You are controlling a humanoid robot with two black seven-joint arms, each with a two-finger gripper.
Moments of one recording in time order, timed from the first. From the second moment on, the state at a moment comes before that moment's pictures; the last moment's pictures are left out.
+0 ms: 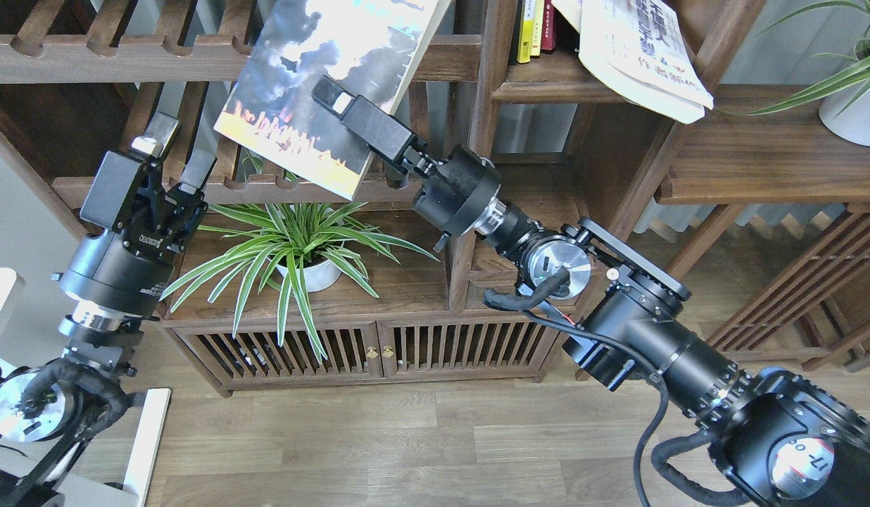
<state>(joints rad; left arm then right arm) -0.10 0.37 -1.20 -1.58 -0.35 -0.49 -0.02 0.68 -0.04 0.80 1.17 0.07 0.58 0.00</state>
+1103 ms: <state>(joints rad) -0.09 0.38 -1.25 -1.42 -0.35 -0.49 -0.02 0.60 -0.52 0.90 1.21 0.23 0.58 0.01</state>
